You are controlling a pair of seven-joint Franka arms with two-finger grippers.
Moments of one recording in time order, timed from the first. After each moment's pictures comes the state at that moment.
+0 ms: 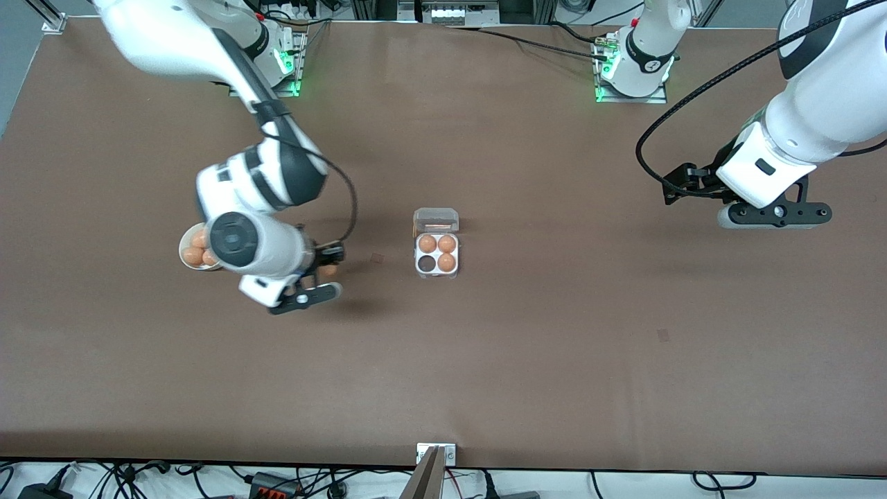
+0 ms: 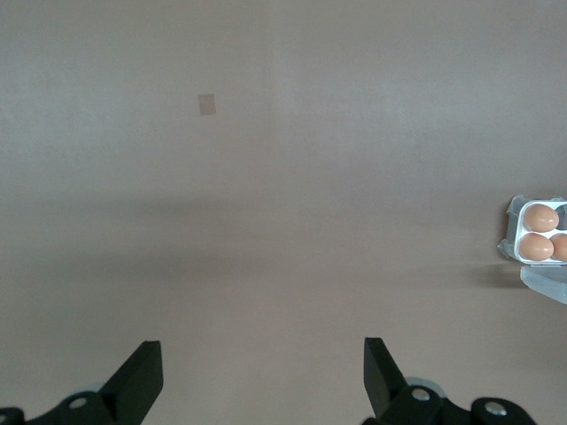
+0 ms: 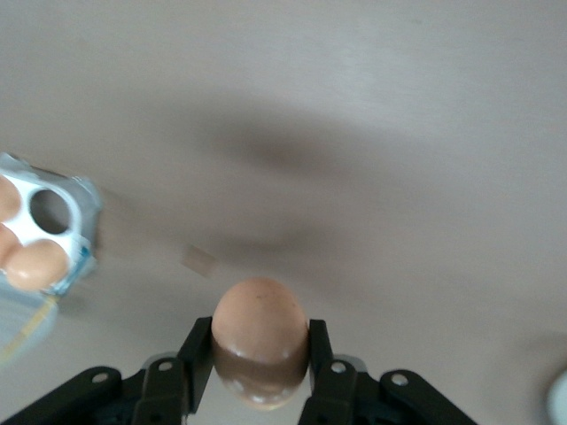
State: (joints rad) left arm 0.07 0.13 -0.28 -1.55 0.00 1.60 -0.25; right arm 0.28 0.65 0.20 -1.40 -0.02 1.90 0.19
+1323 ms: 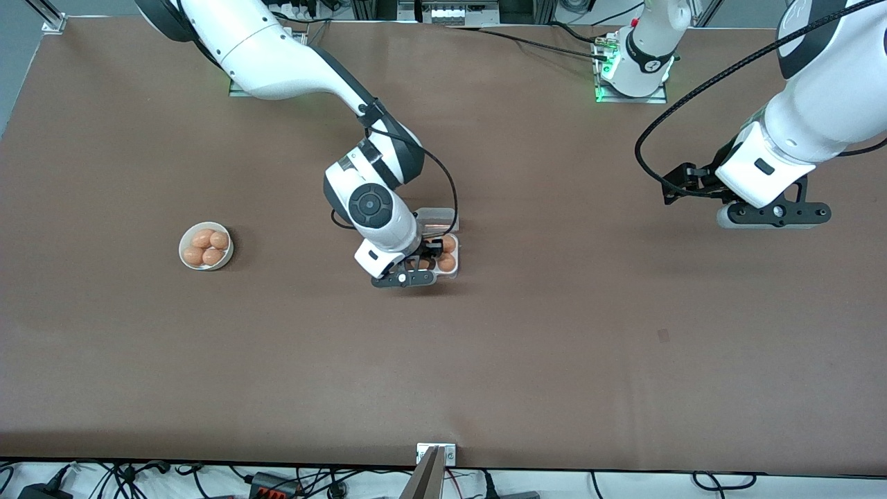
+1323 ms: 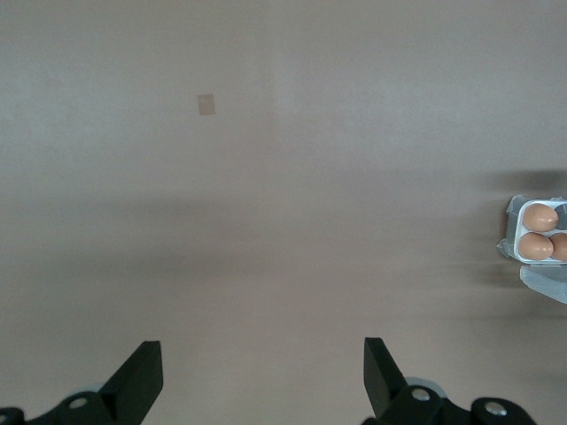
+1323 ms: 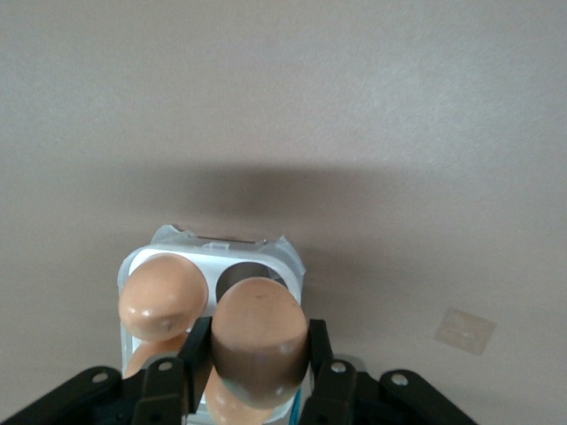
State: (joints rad) left arm 0.07 0.13 -0.28 -1.55 0.00 1.60 -0.25; right arm 0.49 0.81 0.21 -1.40 -0.02 2.23 0.59
